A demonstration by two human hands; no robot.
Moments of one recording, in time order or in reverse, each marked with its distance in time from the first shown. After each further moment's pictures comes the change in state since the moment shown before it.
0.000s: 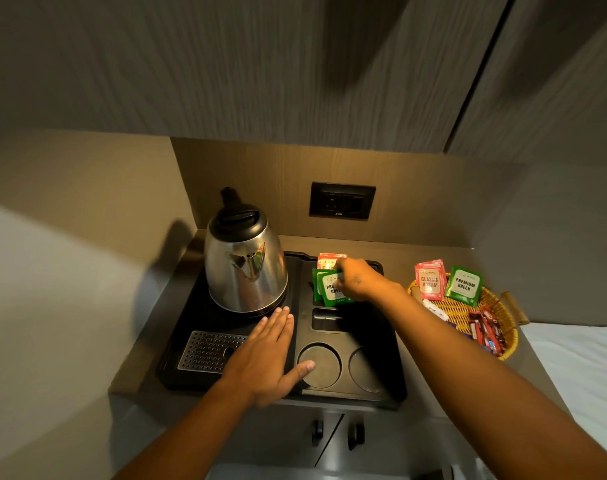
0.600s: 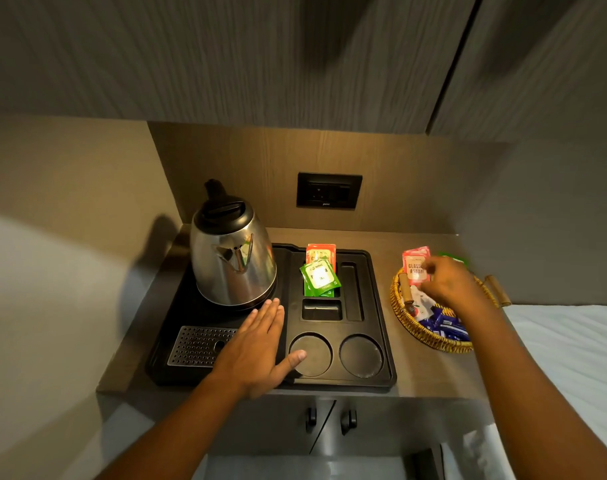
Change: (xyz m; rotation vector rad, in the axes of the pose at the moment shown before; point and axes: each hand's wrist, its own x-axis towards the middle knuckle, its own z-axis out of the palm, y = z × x) left_hand 0.000 0.002 -0.004 -0.001 -0.024 0.012; right_hand -0.090 0.118 -0.057 -0.015 0.337 0.358
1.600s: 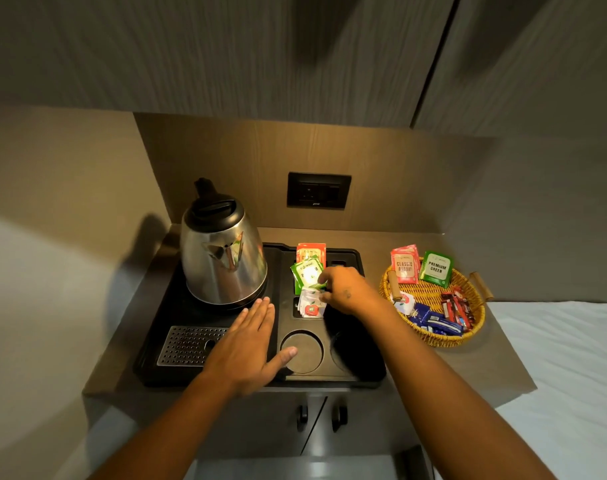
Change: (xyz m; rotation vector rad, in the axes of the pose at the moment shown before) left_hand 0.000 -0.002 0.003 -0.010 0.023 -0.012; right_hand -0.034 -0.111 0.070 -0.023 -0.232 -0.368
